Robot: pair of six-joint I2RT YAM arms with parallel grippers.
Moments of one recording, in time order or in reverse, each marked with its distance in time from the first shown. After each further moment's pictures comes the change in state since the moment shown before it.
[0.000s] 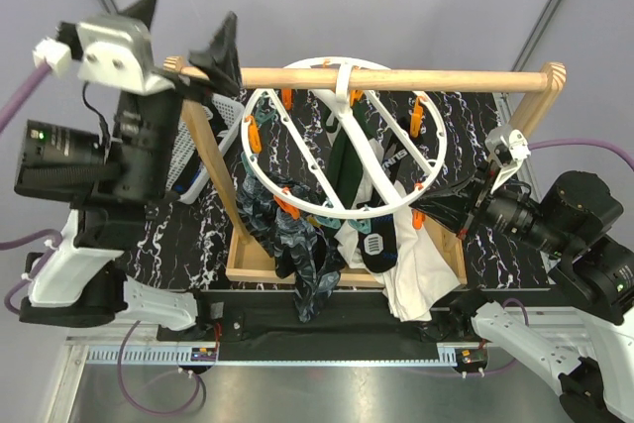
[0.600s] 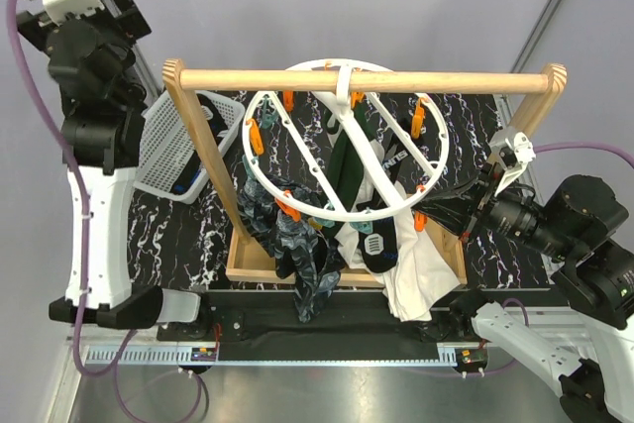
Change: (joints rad) left arm 1.188 0.127 0.050 -0.466 0.144 -0.742; right arm 0.000 -0.016 -0.001 -0.001 -0.005 0.015
